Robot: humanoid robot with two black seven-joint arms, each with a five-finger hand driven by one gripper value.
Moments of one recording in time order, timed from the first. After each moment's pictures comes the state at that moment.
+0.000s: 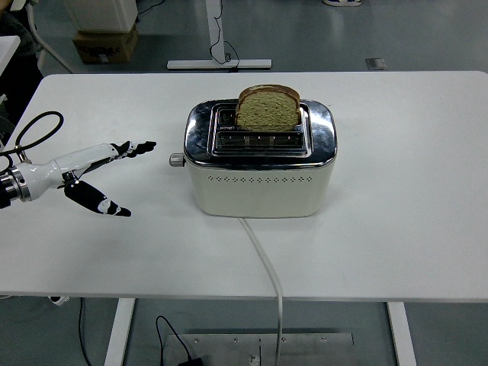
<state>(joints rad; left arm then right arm) -0.60 0.84 -0.65 -1.30 1.22 -0.30 -0.39 0.03 0.00 0.26 0.07 -0.30 0.06 0.13</state>
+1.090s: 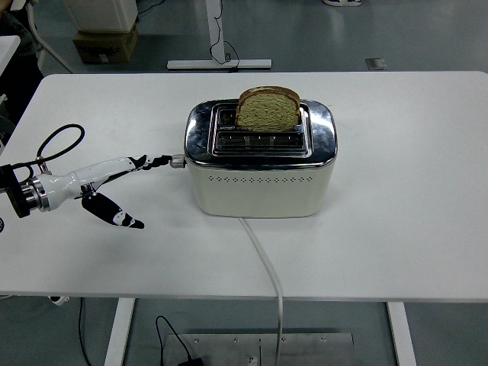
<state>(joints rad) -0.60 0.79 -0.61 -1.30 1.24 -0.27 -0.36 0.03 0.00 0.26 0.07 -0.30 0.06 0.13</state>
